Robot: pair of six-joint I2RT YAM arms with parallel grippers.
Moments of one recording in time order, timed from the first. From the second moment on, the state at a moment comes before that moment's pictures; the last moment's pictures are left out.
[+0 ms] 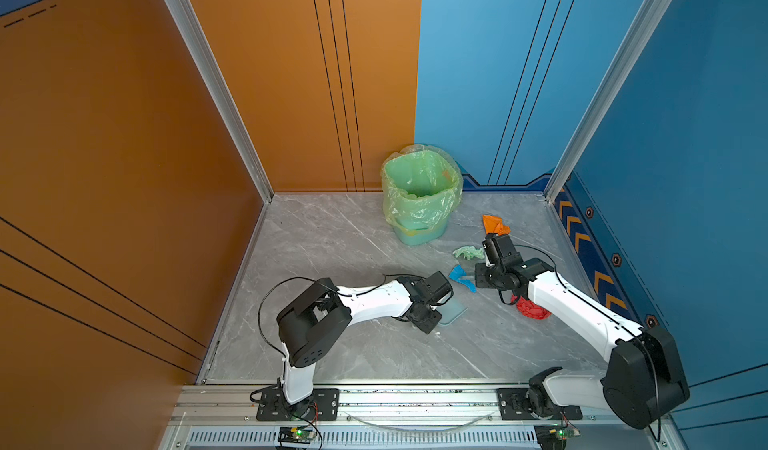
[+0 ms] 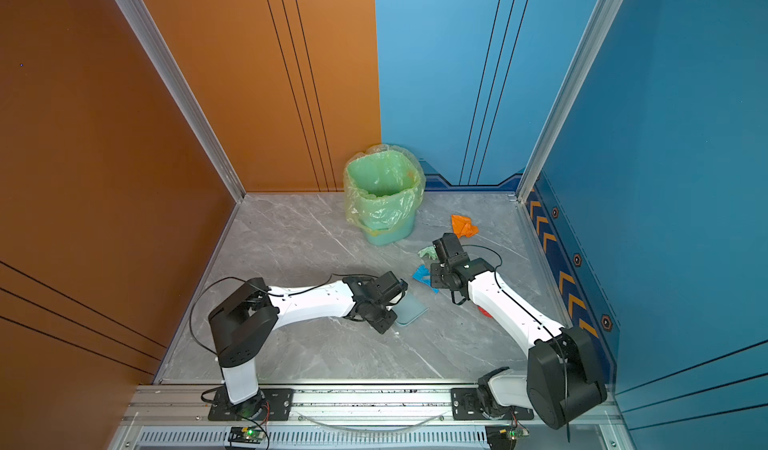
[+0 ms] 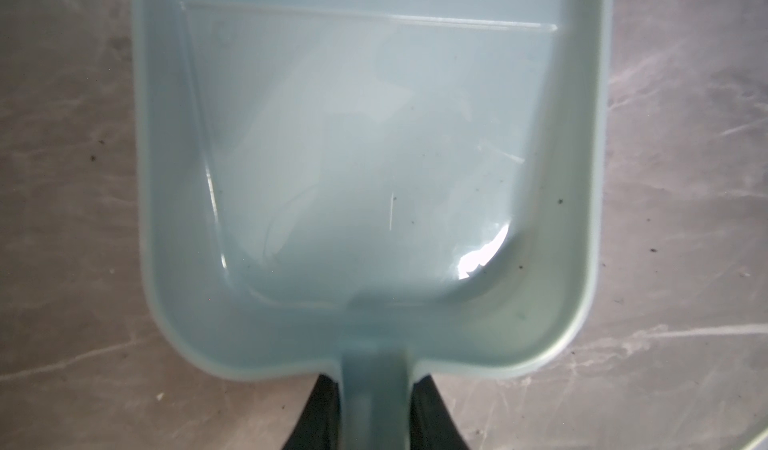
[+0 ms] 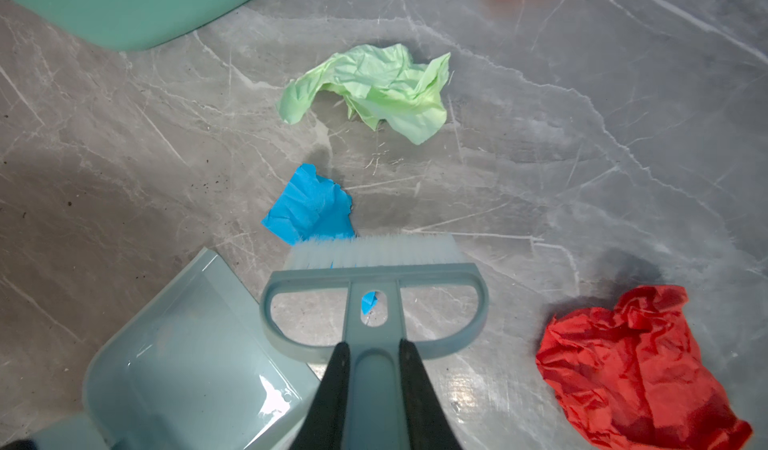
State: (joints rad) left arm -1.00 1.87 1.21 -0.59 0.00 -0.25; right arm 0.40 1.33 0.91 -0.62 0.15 0.37
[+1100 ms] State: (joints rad) left arm -1.00 1.88 1.21 -0.59 -0.02 -0.25; right arm 0.47 1.08 0.84 -0.71 0.03 0.37
